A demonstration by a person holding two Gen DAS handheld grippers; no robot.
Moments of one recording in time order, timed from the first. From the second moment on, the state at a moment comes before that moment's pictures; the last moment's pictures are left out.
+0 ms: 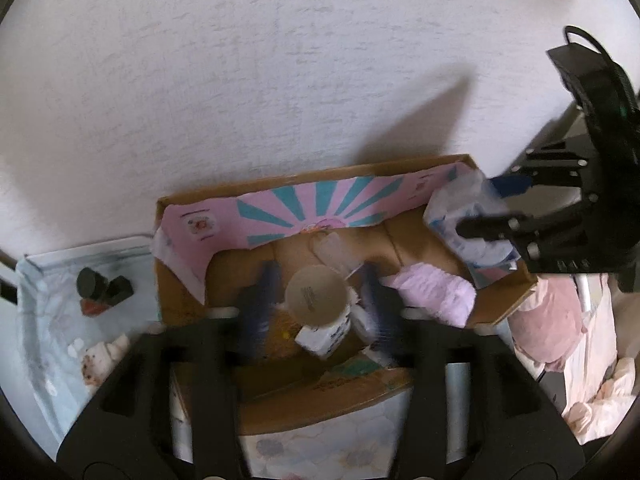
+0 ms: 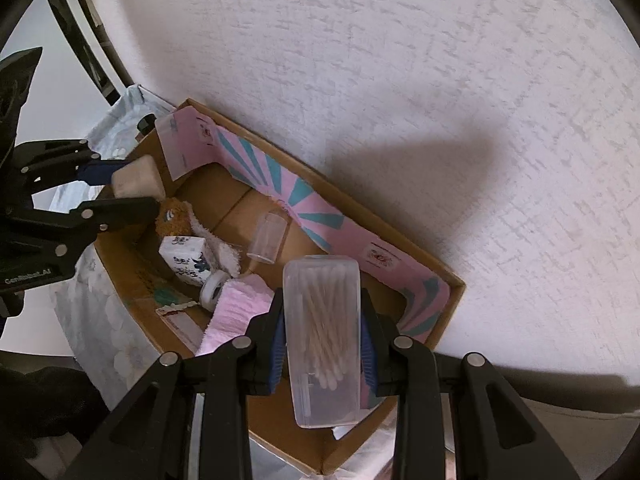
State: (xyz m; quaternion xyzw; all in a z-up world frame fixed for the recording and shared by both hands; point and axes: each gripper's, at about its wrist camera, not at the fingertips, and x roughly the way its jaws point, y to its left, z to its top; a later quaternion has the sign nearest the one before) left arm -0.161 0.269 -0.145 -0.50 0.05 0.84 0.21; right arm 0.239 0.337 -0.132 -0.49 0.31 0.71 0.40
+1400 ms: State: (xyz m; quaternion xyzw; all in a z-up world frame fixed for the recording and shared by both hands) left arm -0.102 0.011 -0.014 -0.40 0.03 0.90 0.16; right arm 0.079 0.255 -0.009 -0.33 0.24 0.77 0.49
